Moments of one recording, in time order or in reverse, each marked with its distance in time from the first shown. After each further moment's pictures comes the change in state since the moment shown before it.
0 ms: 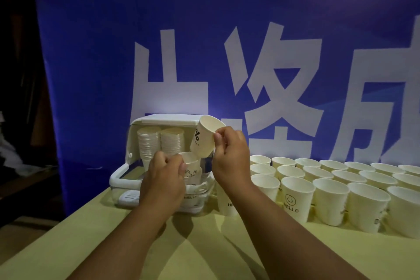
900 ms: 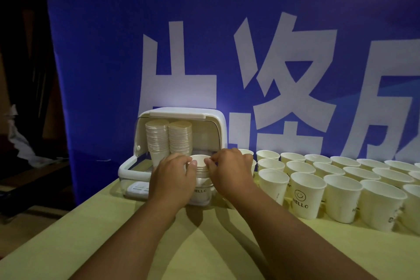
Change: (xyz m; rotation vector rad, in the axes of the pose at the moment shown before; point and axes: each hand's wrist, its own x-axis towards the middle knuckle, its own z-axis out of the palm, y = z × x) left_hand -0.002 -0.003 0.011 -0.164 0.042 -0.068; right_hand -0.016 0.022 0.019 -0.589 -0.349 -0.037
